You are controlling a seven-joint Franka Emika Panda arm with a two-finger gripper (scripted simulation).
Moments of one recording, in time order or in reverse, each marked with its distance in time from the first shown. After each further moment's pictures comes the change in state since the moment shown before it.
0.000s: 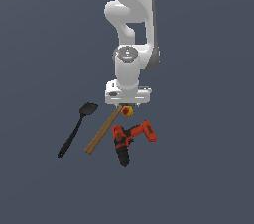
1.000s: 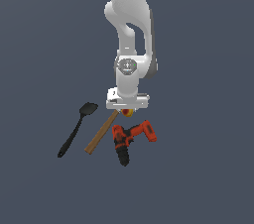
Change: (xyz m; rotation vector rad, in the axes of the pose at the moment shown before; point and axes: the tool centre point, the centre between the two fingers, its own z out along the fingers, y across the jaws) arm -0.001 0.000 0.048 0.000 0.001 0.000
